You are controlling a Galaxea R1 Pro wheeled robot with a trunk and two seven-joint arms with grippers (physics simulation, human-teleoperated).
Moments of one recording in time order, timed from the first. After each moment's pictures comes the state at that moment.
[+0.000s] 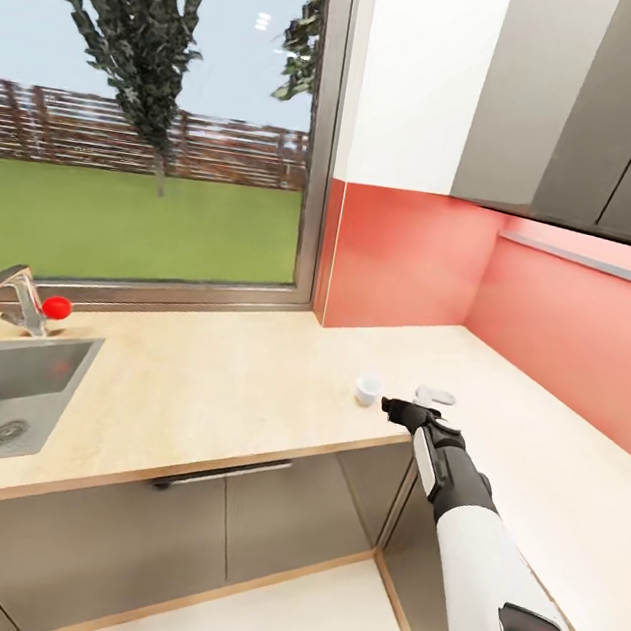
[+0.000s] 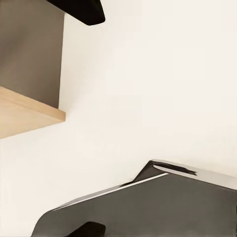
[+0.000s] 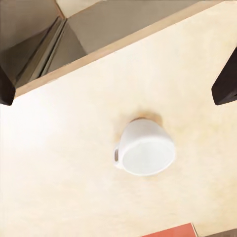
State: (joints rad) left arm 0.08 0.04 0.19 -0.08 -0.04 -0.01 0.20; right arm -0.91 0.09 -0.24 -0.69 0.13 0.34 0.03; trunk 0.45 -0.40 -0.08
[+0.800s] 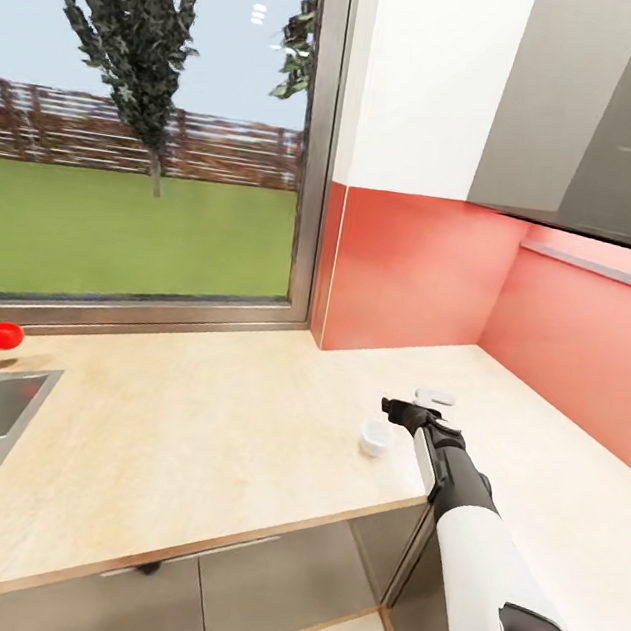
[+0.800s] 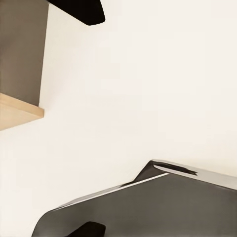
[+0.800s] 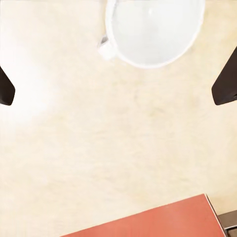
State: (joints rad) left arm 0.08 0.04 0.19 -0.08 -0.04 -0.01 0.20; right arm -0.91 0.09 -0.24 -0.68 0.14 0.34 0.03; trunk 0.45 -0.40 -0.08
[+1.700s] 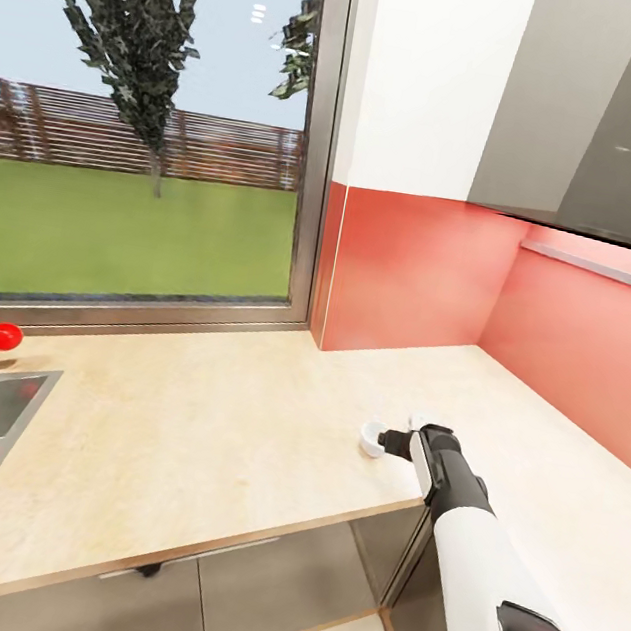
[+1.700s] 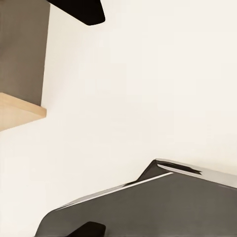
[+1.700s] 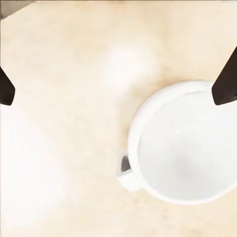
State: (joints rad) left arm 0.08 0.04 0.19 -0.07 -0.04 -0.02 0.20; right arm -0.91 0.09 -0.24 -0.65 0.14 0.69 -0.06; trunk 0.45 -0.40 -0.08
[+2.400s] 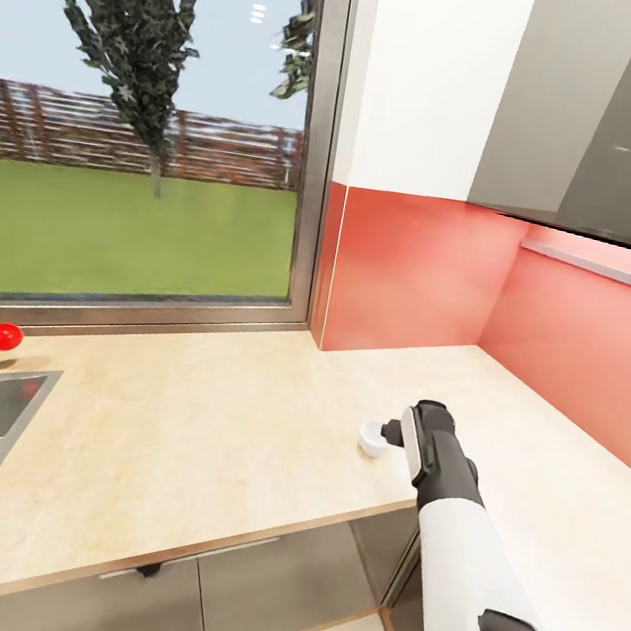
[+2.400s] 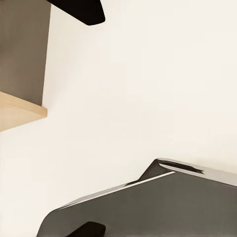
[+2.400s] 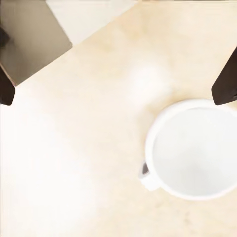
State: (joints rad) left arm 0.08 0.04 0.18 -0.06 -0.04 -0.02 0.20; right arm -0.91 0.17 -0.24 -0.84 0.13 0.94 -0.27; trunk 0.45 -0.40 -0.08
